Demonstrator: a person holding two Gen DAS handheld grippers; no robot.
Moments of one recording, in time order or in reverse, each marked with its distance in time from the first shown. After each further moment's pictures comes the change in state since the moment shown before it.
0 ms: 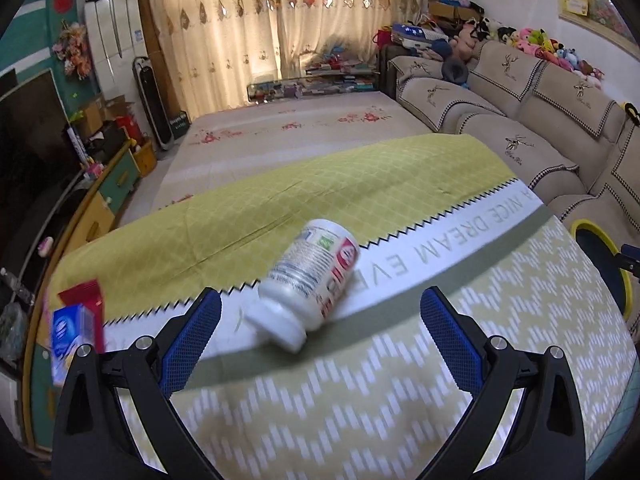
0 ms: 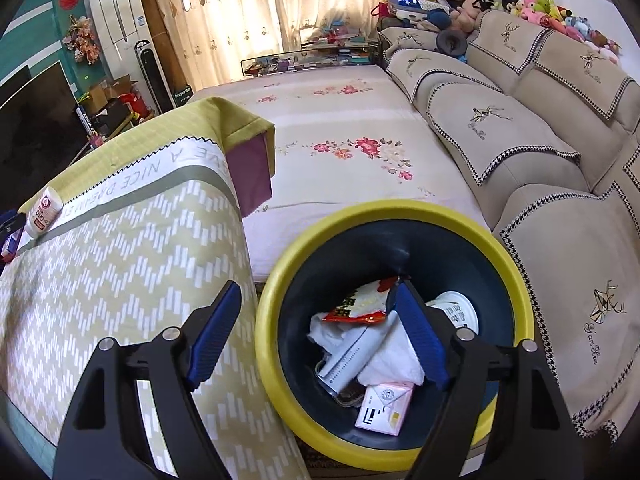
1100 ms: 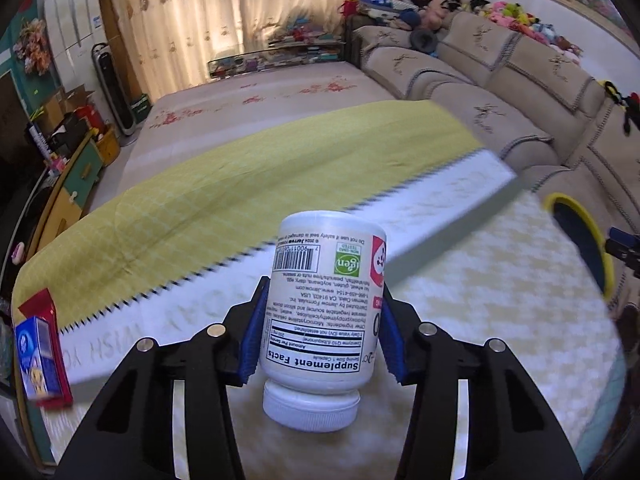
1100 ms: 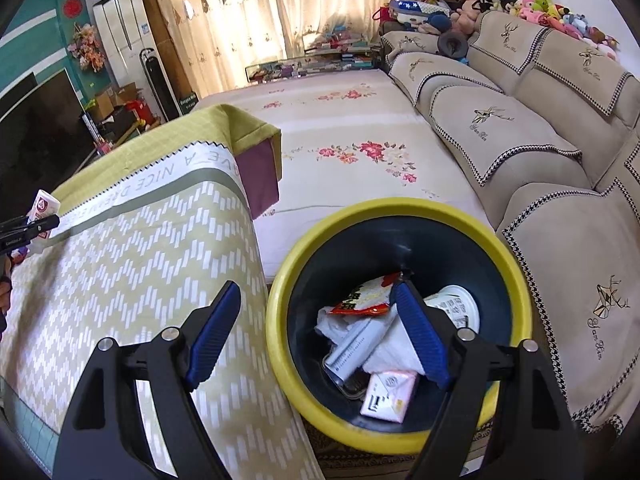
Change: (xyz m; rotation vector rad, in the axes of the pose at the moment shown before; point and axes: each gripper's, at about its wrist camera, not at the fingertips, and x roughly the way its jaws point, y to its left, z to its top) left arm 0.017 -0.049 0.013 0.073 0.103 -0.118; right arm -0.023 -0.003 -0.013 0.016 -0.030 0.031
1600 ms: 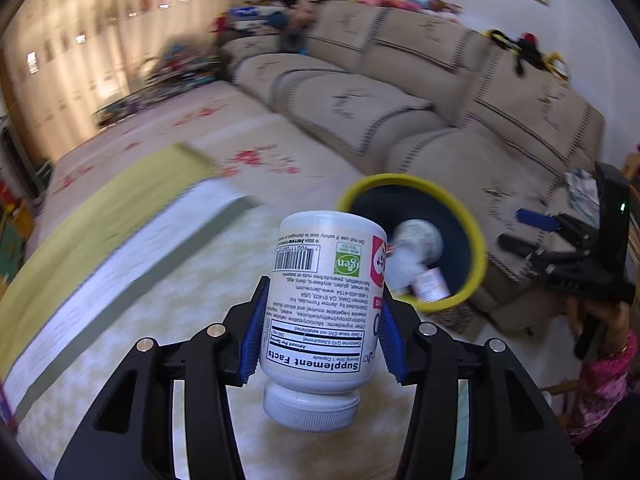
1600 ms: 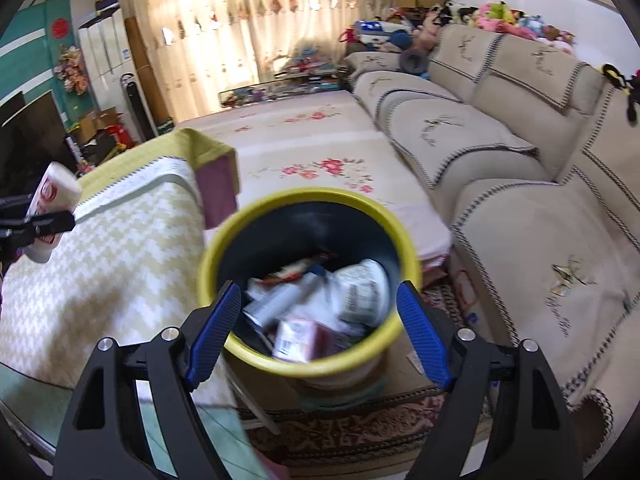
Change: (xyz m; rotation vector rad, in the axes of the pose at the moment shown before) left arm -0.037 -0.276 0.021 0.268 -0.015 -0.288; right arm -0.077 -0.076 -0.051 0.046 -0.084 -0.096
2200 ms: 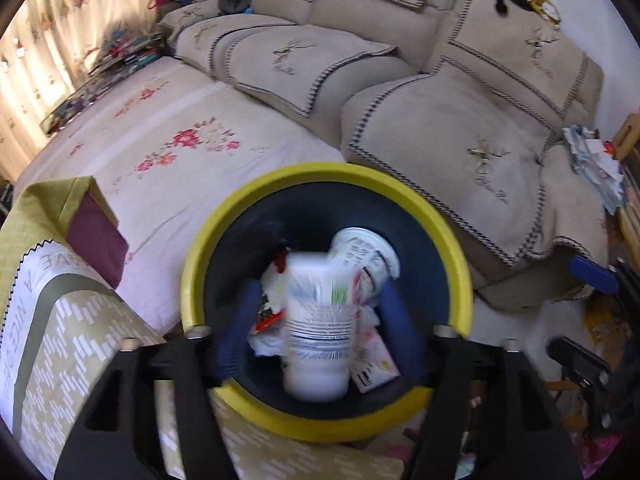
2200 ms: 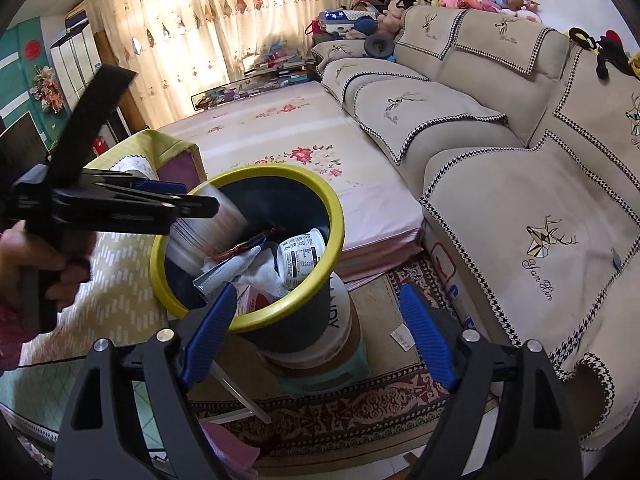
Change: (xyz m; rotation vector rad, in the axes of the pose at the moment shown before) left arm 0.173 -0.115 0.077 0.088 0.168 -0.029; right arm -0.010 -0.057 -0.030 0.095 0.025 -0.030
